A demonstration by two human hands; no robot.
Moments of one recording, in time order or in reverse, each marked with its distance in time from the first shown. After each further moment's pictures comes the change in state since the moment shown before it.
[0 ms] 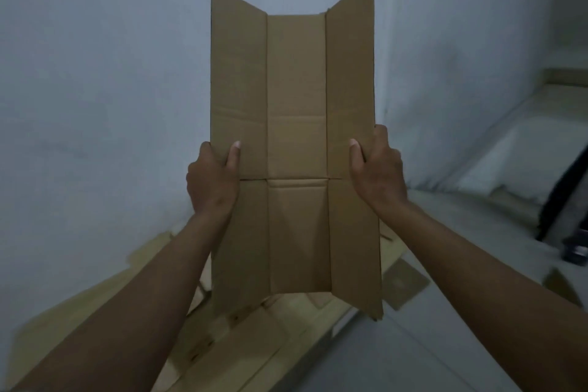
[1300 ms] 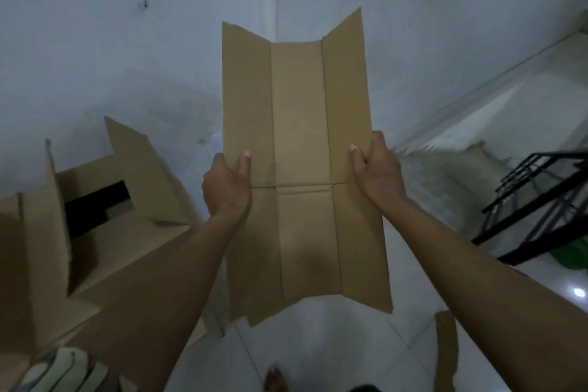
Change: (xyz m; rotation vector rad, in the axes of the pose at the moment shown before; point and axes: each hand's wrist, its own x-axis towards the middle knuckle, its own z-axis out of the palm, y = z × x) left_hand -0.043 0.273 0.806 0.105 -0.207 -0.450; right_hand 0.483 0.709 -0.038 -0.132 -0.383 0.172
